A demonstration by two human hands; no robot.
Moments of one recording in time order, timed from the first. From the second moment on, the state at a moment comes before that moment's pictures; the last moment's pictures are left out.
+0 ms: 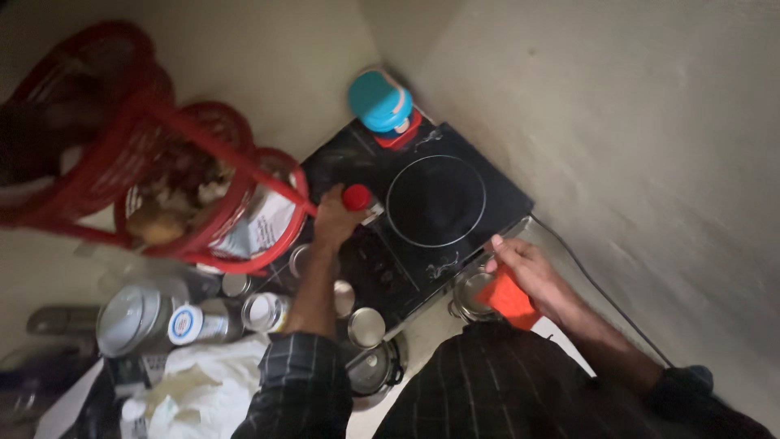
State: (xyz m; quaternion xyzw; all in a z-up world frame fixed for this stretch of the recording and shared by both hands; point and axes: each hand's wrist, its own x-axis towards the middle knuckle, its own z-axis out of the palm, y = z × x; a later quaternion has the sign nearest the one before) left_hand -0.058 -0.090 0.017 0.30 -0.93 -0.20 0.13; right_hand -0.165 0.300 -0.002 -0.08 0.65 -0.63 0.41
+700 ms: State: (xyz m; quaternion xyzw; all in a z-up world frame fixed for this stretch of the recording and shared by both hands) left_hand 0.053 0.011 0.060 0.37 -0.75 -0.48 0.26; right_hand -0.178 0.199 0.021 -0.41 0.75 -0.49 0.15
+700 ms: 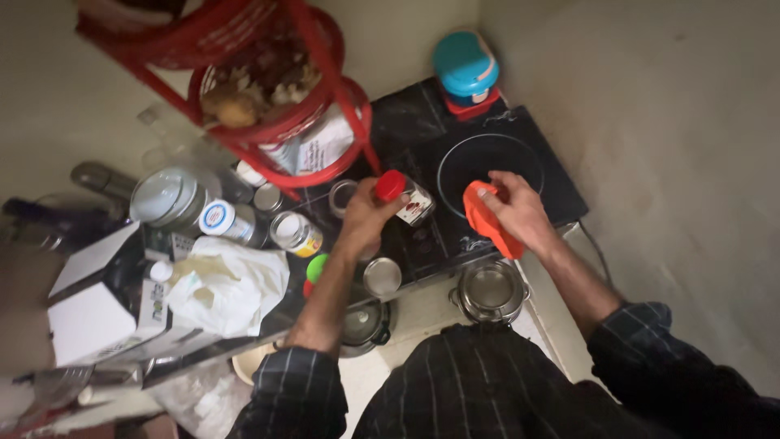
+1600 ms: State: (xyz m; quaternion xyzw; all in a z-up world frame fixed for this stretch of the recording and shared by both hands) left_hand 0.268 0.116 0.050 0.18 -0.93 -0.22 0.23; right_hand 0.120 0.226 0.081 -0.56 0.78 -0.24 0.17
